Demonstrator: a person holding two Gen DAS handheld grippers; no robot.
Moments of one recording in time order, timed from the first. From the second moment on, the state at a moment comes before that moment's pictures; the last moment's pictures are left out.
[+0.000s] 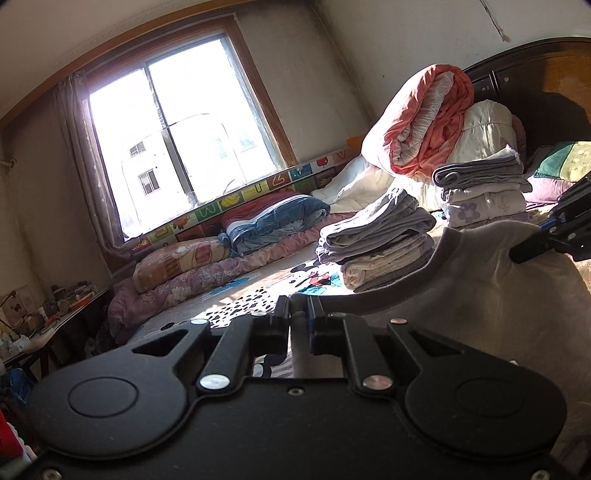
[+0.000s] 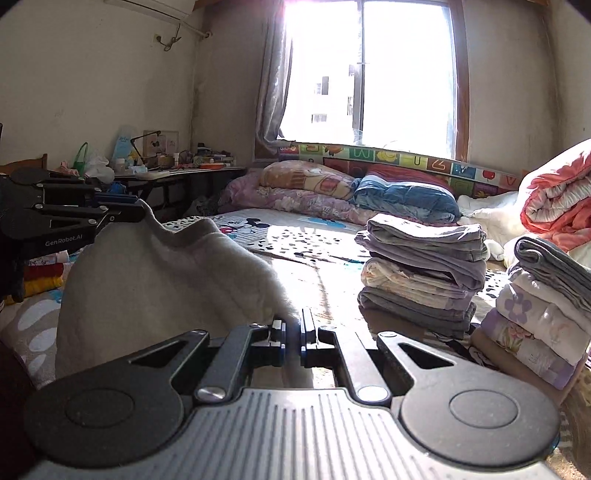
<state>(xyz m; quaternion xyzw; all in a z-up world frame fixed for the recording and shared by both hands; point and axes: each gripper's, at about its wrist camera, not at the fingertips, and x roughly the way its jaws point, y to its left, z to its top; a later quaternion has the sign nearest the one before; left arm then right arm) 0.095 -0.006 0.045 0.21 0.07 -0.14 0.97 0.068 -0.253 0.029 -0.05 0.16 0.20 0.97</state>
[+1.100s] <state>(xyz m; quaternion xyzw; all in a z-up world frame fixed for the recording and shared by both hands) 0.359 -0.023 -0.101 0.25 0.27 -0.16 0.92 0.327 -0.216 -0.107 -0.08 0.38 0.16 0.91</state>
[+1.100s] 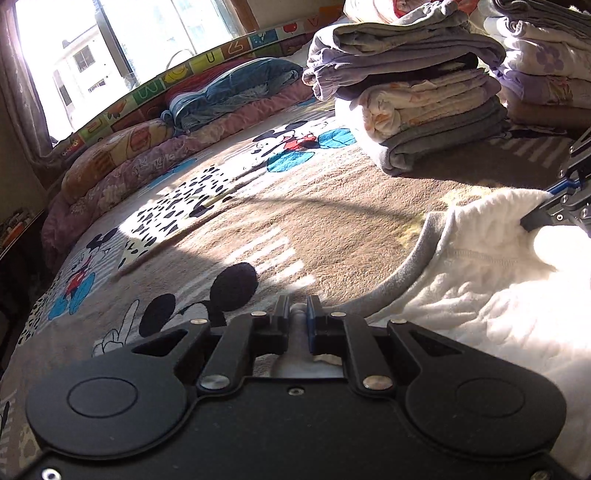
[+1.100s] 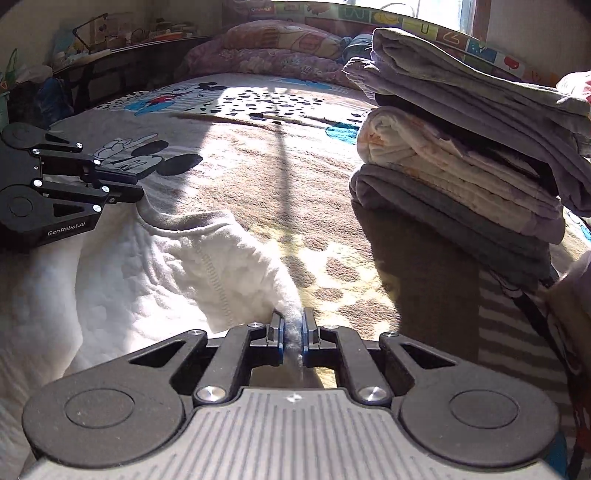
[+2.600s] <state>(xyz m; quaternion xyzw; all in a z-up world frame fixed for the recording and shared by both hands) 0.082 0.009 -0.084 -0.19 0.33 -0.14 0.91 0.056 -0.301 -0.146 0.36 0.27 0.20 0.87</state>
